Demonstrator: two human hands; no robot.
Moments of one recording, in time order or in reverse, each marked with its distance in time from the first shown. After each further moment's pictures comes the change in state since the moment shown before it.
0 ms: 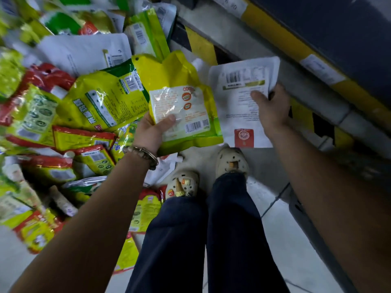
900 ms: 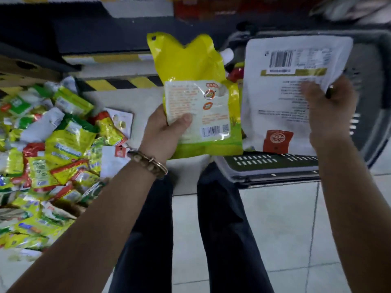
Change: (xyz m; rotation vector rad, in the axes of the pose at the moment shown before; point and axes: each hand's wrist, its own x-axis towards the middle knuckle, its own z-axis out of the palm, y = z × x) left_hand -0.364 0.053 0.227 0.596 -0.532 0.273; right_hand -0.282 0.039 -0.448 0.446 0.563 0.161
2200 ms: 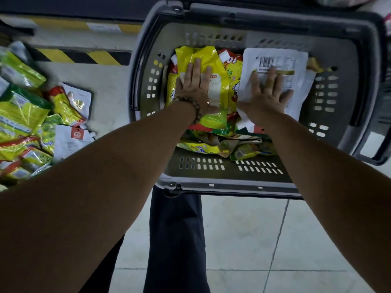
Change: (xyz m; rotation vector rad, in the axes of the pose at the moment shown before) left_hand 0.147 -0.083 0.226 1.435 -0.249 0.075; right_hand 0.156 0.152 -0.015 -1.284 -0.645 -0.156
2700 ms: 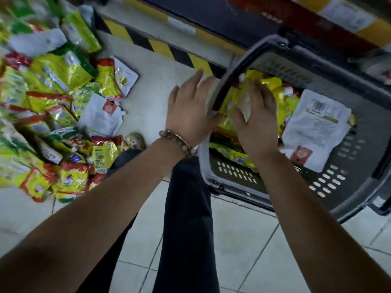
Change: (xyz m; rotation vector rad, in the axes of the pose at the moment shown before) left_hand -0.160 -0.123 -0.035 -0.498 0.624 -0.127; right_hand -0.124 -0.185 -0.044 0.404 0.392 -0.461
